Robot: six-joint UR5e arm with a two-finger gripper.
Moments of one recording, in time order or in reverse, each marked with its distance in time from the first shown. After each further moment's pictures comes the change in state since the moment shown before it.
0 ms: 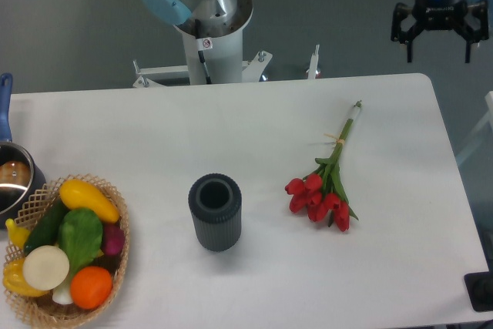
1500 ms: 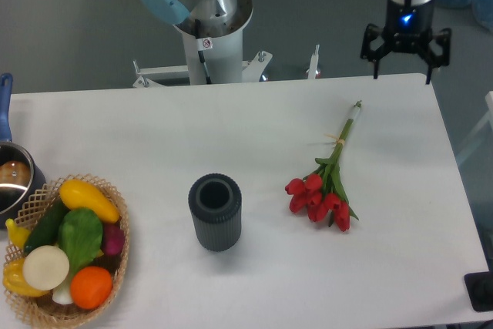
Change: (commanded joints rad) arm -0.064 -0.031 -0.158 0.009 0.009 -0.009
